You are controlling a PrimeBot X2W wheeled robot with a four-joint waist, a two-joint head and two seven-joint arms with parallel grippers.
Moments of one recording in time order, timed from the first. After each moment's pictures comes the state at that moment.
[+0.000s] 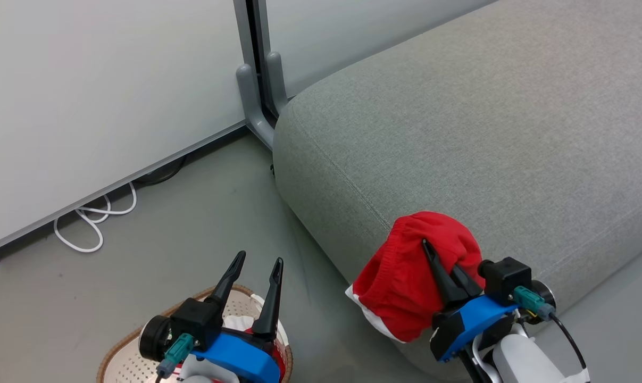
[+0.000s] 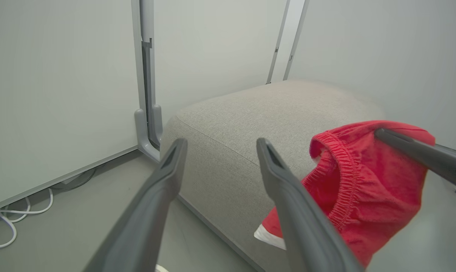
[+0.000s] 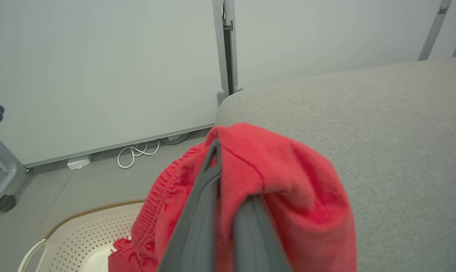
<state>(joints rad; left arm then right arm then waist) -0.12 0.06 -0.33 0.34 -0.27 -0.13 -0.26 -0.30 -0.05 0.26 0.55 0.19 0.13 -0.26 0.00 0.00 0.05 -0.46</state>
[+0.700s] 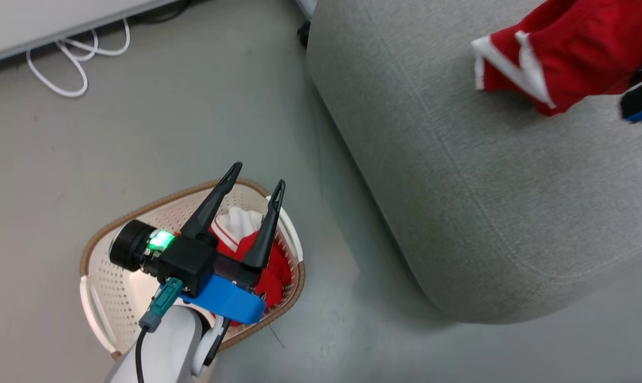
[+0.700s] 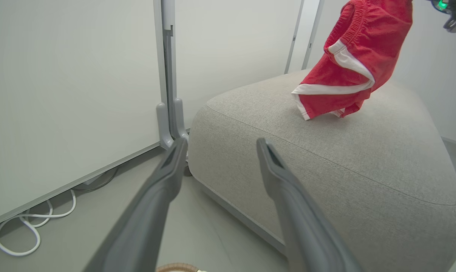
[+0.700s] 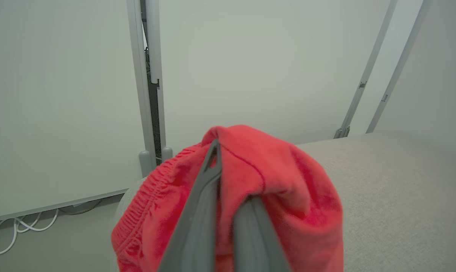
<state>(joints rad) -0.31 0.19 -0.41 0.20 -0.19 -0.13 -0.26 -0.85 -0.30 -0.06 0.58 0.28 0.13 -0.14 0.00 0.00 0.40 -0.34</state>
